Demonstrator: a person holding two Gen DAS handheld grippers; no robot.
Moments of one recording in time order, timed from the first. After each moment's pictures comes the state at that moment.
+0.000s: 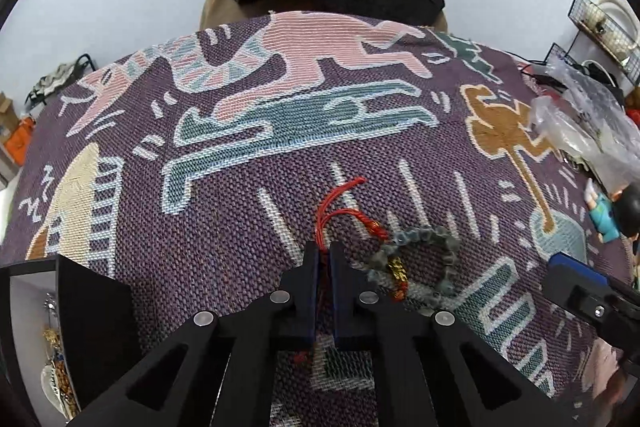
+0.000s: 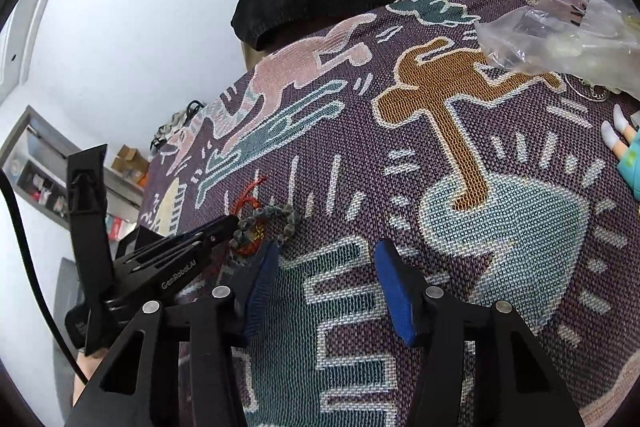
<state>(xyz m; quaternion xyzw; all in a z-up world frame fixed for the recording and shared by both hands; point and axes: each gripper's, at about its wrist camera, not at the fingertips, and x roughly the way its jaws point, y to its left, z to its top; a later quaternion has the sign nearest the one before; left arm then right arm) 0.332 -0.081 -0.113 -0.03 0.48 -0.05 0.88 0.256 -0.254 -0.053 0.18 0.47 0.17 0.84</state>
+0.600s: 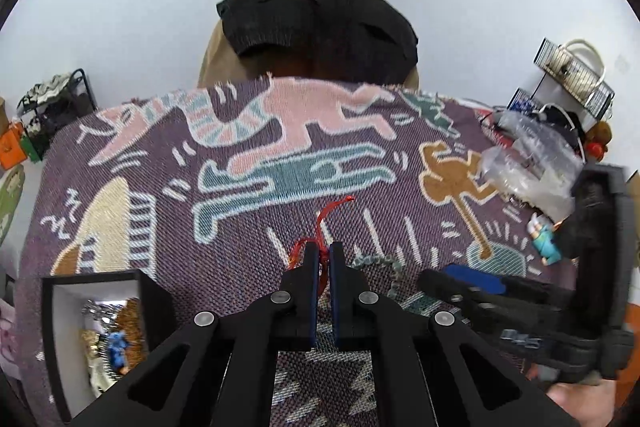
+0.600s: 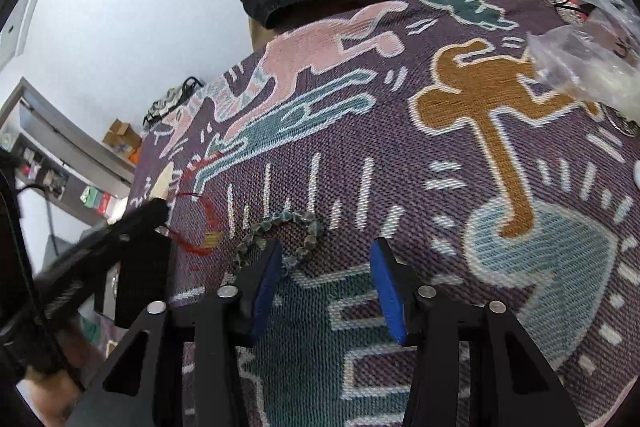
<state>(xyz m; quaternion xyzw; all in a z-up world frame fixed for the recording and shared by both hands) 0.300 -0.062 -0.046 -0.07 0.42 -0.08 0.90 0.280 -0.216 -0.057 0.13 0.50 0.18 0.83</state>
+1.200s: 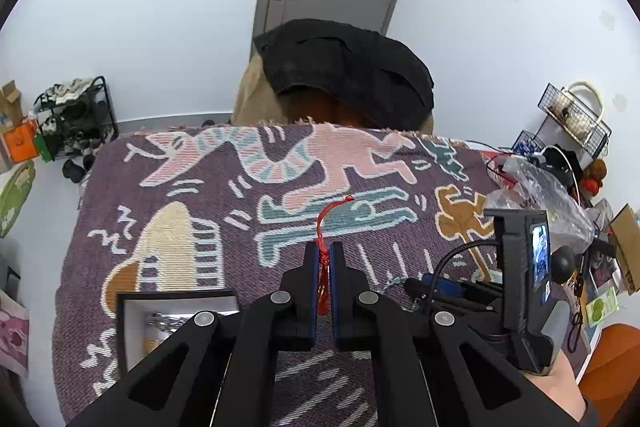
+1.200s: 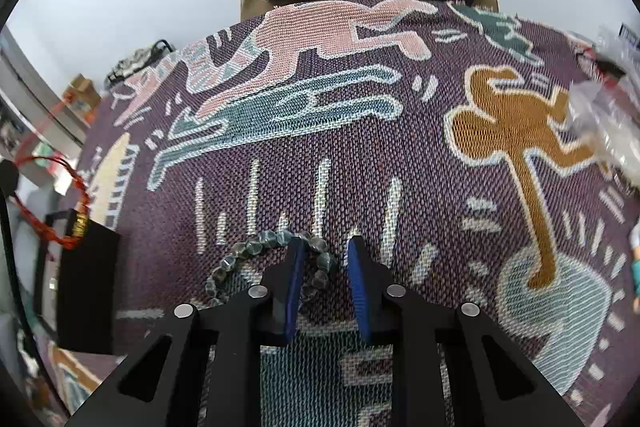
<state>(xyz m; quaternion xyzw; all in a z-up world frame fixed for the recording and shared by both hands) 0.278 -0.002 -0.011 -0.10 0.37 -0.05 0.92 0.303 -0.161 -0.070 0.01 0.52 0.12 0.85</state>
